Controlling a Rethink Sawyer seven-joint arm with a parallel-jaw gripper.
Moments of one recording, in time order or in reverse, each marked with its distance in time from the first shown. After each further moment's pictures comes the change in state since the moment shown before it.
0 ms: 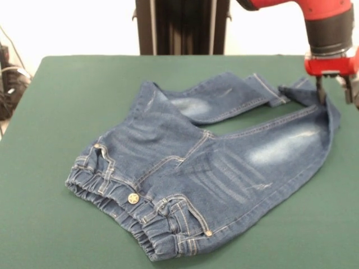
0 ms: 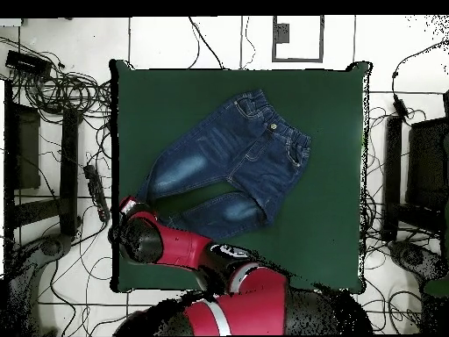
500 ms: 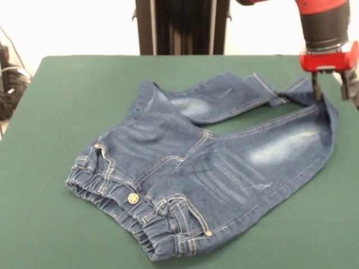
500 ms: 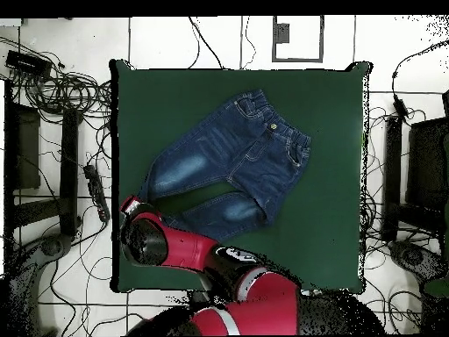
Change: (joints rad) arm -0.029 -0.031 0.004 0.030 -0.010 0.000 0.000
